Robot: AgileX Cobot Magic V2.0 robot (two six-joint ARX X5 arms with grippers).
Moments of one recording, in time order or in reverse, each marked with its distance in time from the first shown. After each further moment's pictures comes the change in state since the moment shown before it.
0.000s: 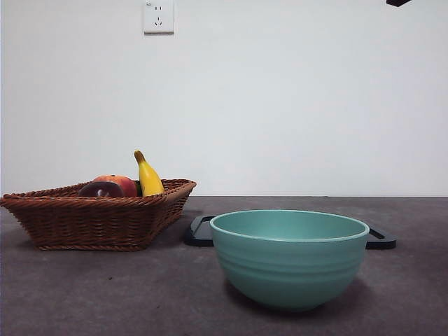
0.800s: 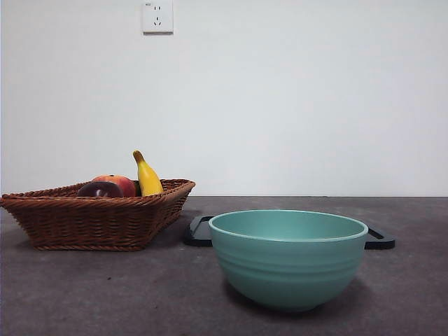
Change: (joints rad) left arm 0.000 0.000 0.000 0.000 0.000 0.000; right arm -0.206 -0.138 -0.068 0.354 0.106 -0.105
